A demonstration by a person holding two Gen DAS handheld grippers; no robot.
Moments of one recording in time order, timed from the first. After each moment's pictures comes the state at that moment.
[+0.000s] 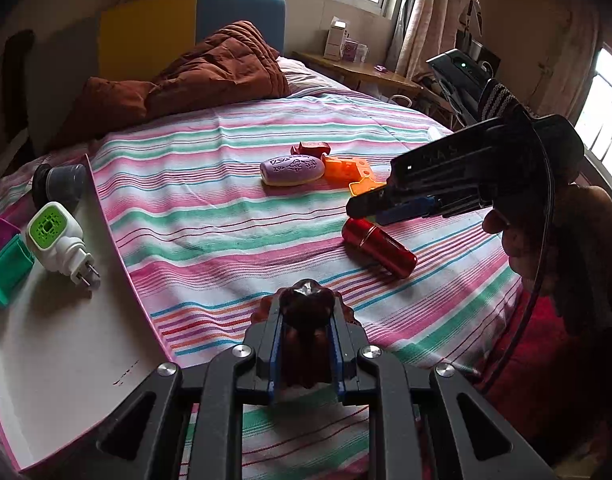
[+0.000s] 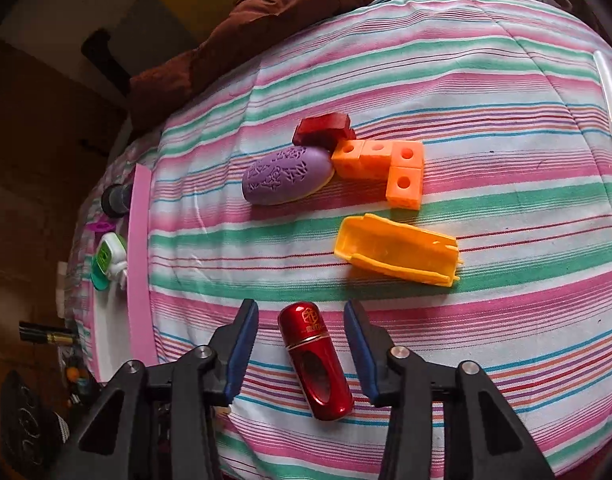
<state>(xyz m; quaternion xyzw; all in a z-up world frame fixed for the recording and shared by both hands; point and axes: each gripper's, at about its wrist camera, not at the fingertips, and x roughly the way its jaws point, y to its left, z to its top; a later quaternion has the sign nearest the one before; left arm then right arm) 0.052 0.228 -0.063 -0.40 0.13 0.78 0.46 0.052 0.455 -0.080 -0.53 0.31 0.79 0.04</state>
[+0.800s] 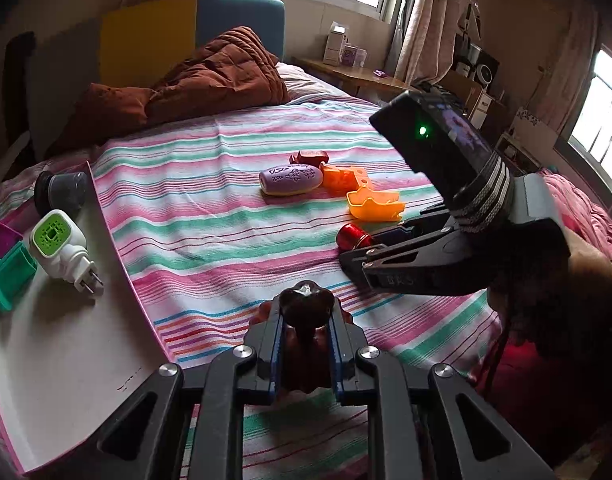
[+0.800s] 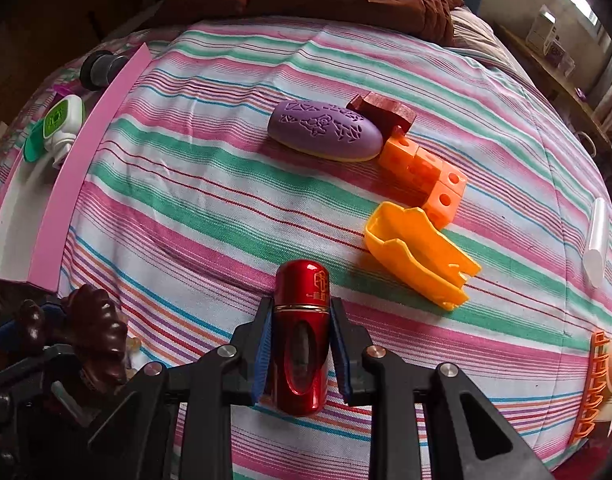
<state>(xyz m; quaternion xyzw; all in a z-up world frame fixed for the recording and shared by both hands) 0.051 0.225 -0.052 -0.39 0.13 0.78 0.46 0.045 0.388 -0.099 -0.58 0.04 0.81 0.07</state>
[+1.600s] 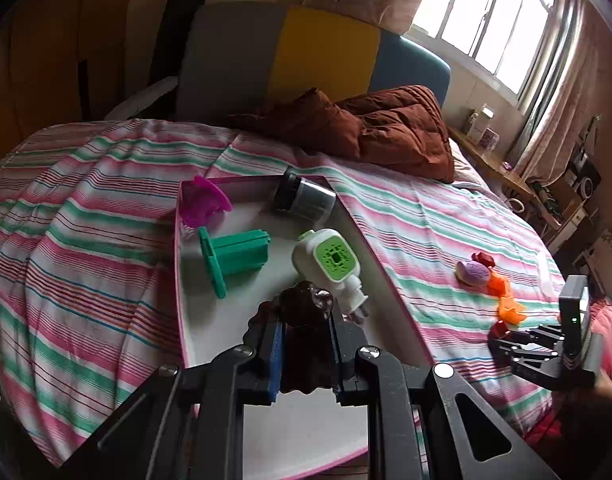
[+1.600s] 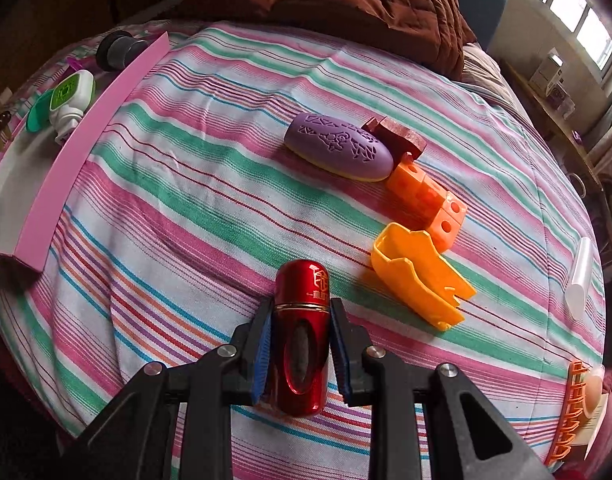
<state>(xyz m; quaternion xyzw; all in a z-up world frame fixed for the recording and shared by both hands) -0.078 0.067 -0.029 -0.42 0.00 0.87 0.27 0.050 0.377 -0.100 -0.56 -0.03 0.83 0.07</state>
